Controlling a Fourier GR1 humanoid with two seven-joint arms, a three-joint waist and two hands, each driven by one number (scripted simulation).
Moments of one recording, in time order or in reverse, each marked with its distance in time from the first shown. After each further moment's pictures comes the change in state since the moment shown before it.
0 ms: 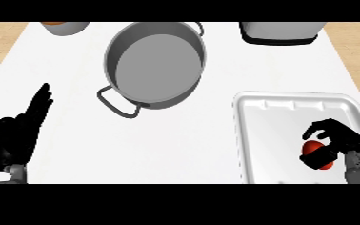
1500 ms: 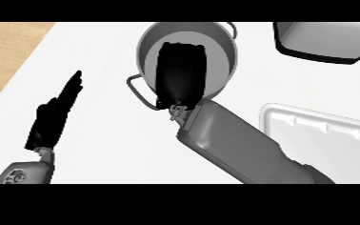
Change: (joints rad) left arm -0.121 -0.073 -0.077 0.029 -0.077 -0.065 0.008; right arm -0.880 0.506 0.531 0.125 0.583 -0.236 0.343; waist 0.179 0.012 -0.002
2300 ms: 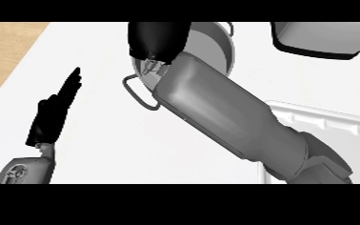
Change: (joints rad) left arm -0.028 -0.004 0.012 0.026 -0.008 0.013 -0.001; right arm -0.334 0.003 -0.077 0.273 0.036 -0.254 0.054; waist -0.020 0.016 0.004
